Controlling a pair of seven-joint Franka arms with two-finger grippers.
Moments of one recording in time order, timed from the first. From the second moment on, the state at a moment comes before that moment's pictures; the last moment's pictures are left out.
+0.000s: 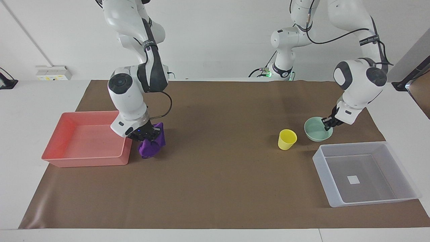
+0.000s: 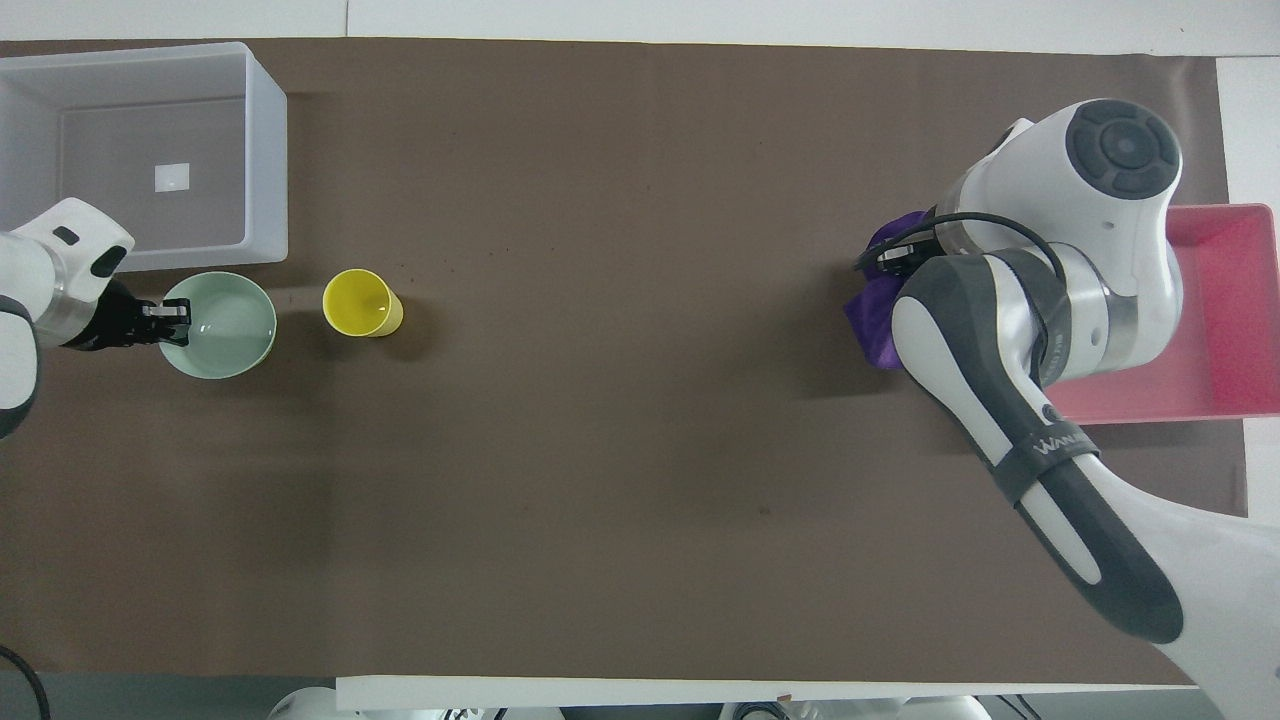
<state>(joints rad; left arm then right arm) 0.08 -0.01 -0.06 -2.07 0.02 2.04 -0.05 0.23 0.15 -0.09 -1.89 0.02 2.06 0.03</state>
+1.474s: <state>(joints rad) 0.16 0.43 -0.06 -1.64 -0.06 2.35 -0.10 -0.13 0.05 -0.10 -2.09 0.01 2.13 -0.31</state>
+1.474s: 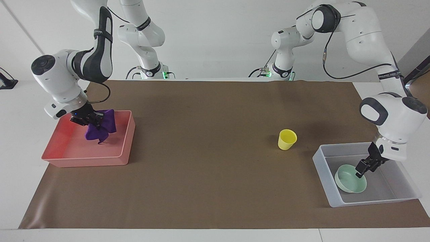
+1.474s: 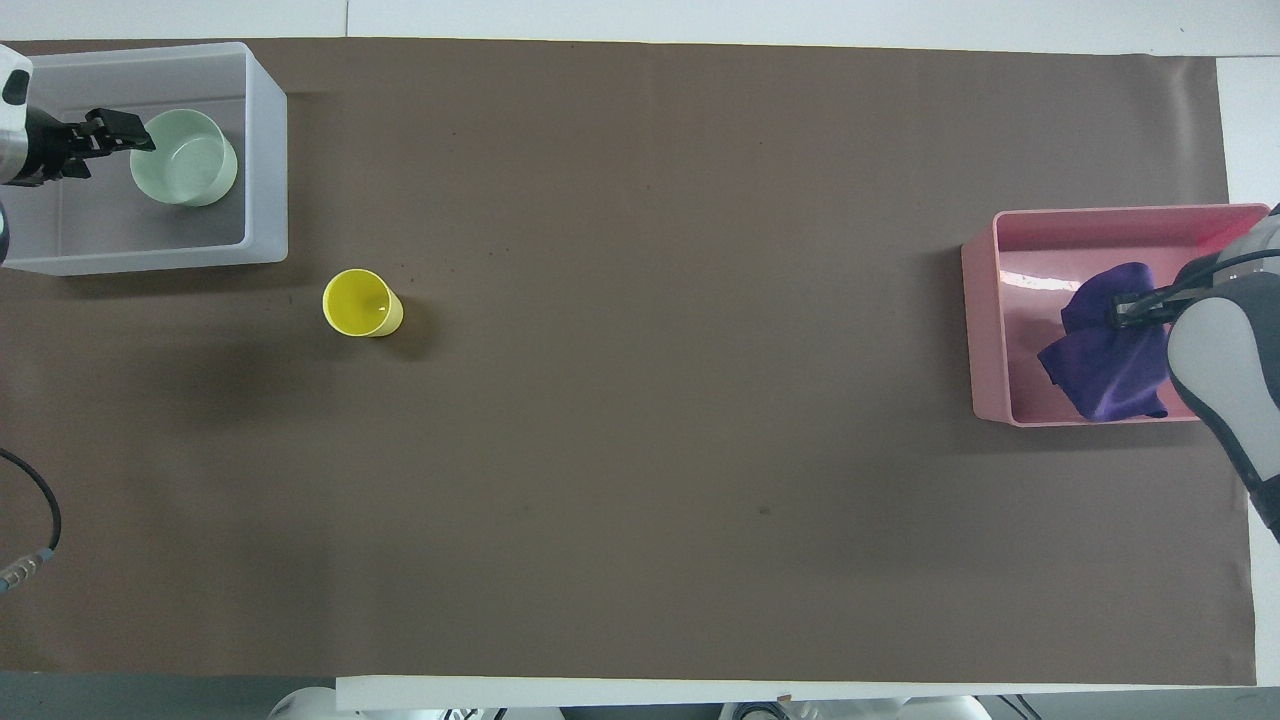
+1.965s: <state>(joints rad) -0.11 0.16 -0.08 -1.77 -0.04 2.02 -0.40 -0.12 0.04 -0.06 -2.02 0.01 2.03 -0.27</state>
